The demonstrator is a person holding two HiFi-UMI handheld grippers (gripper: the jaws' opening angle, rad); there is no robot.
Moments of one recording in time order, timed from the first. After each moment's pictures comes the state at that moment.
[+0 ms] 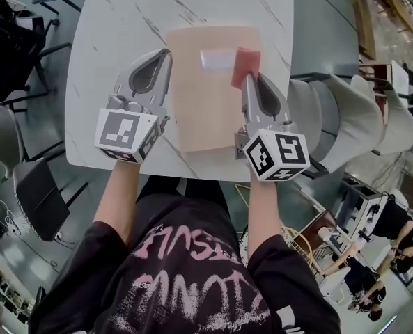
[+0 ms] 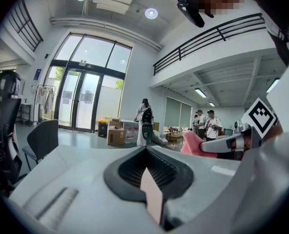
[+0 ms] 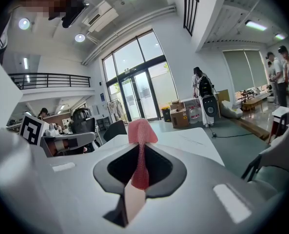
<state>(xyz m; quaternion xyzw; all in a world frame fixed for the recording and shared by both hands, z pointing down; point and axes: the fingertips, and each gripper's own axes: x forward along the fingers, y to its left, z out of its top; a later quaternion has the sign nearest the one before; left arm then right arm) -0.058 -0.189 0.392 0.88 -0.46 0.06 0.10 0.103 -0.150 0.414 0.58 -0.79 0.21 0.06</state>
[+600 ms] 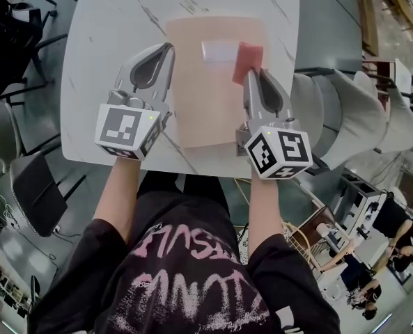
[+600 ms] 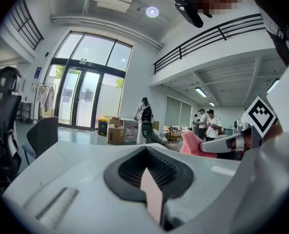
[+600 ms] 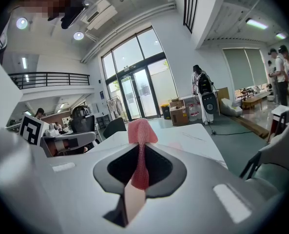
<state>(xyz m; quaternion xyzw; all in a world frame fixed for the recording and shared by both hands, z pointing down) -0.053 -0.186 0.409 0.88 -0.46 0.06 0.10 0.104 -0.147 0.431 0.57 -0.79 0.22 0.07</state>
